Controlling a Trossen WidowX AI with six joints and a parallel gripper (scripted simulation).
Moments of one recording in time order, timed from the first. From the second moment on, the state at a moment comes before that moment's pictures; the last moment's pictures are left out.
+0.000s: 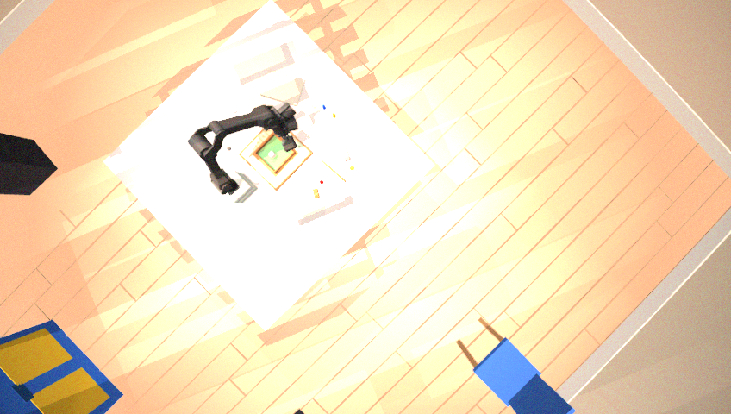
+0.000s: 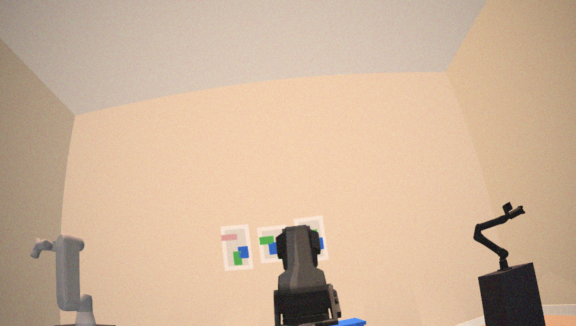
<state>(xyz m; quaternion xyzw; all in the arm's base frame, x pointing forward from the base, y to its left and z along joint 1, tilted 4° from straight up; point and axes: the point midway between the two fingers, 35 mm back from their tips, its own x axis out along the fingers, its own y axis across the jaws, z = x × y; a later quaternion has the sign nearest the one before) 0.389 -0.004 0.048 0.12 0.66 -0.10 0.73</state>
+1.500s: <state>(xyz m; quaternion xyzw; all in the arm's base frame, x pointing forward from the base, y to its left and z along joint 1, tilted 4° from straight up) 0.388 -0.003 0.007 0.12 0.67 -0.10 0.73</state>
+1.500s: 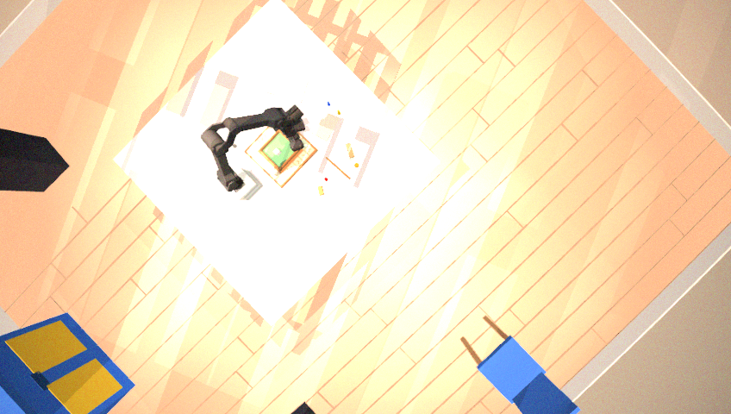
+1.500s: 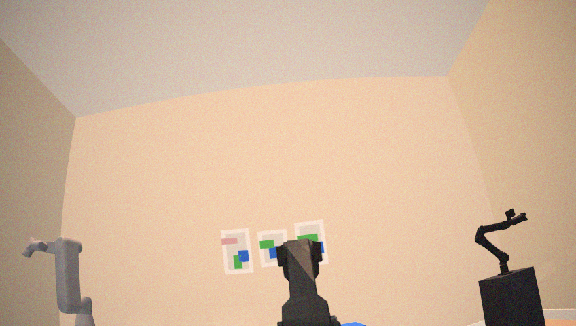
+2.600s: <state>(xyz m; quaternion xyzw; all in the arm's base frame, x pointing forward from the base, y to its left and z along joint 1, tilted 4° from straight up) 0.360 0.046 0.102 0.12 0.67 -0.10 0.73</state>
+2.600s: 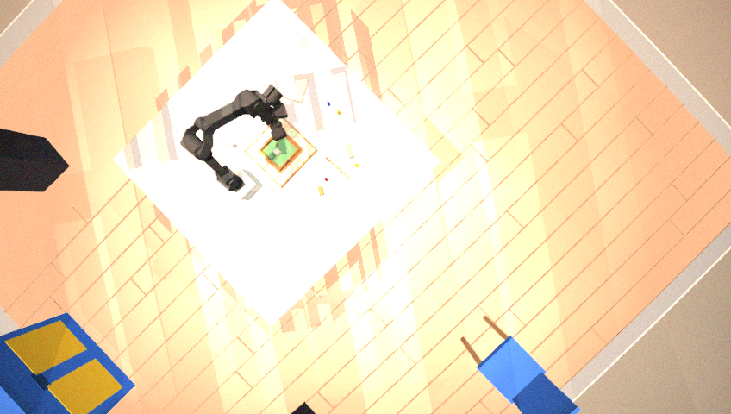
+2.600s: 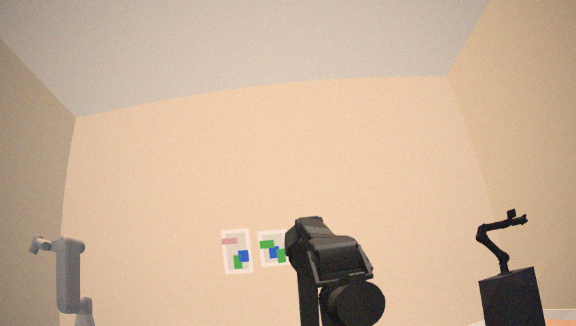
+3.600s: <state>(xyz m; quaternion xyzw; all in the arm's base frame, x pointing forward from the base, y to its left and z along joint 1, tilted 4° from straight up) 0.293 0.128 0.028 0.13 0.66 -0.09 0.73</state>
